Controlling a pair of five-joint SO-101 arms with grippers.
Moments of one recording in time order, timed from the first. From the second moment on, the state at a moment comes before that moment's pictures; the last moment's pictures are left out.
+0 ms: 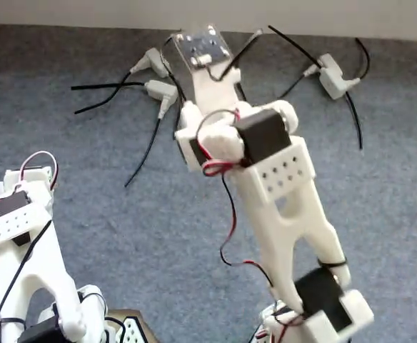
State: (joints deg) left arm -34.5 -32.0 55.0 38.9 71.9; right arm -34.7 -9.0 -22.1 98.3 -2.6
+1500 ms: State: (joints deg) left arm -34.5 -32.0 55.0 38.9 71.9; right arm -37.3 -9.1 42.8 36.6 -35.3
